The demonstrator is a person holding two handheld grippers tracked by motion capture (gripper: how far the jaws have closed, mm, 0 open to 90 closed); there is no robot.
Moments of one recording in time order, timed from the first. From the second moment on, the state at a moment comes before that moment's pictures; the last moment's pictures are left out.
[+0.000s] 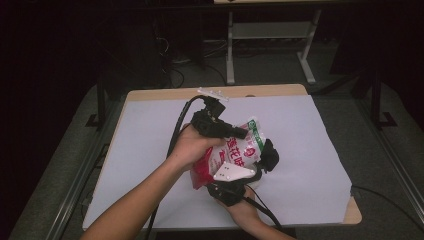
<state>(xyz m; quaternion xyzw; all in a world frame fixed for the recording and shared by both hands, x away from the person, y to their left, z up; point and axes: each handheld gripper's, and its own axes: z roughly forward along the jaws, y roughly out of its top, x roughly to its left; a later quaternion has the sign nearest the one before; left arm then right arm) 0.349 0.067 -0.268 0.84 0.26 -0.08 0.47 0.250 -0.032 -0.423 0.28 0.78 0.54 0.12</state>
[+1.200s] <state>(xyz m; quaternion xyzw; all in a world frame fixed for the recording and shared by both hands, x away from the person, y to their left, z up) 0.342 0.094 -0.246 0.85 0.21 -0.07 0.49 0.254 -0.038 -0.422 0.29 0.78 0.54 0.13</state>
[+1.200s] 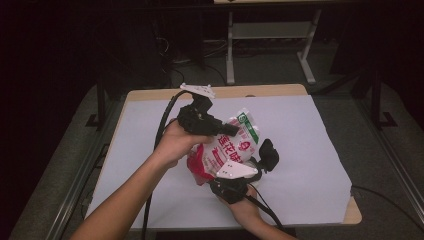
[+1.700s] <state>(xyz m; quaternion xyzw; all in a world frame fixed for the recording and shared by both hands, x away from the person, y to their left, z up) 0.342 0.103 -0.242 0.84 0.19 -0.06 0.50 0.253 -0.043 -0.419 0.30 0.78 0.54 0.13</state>
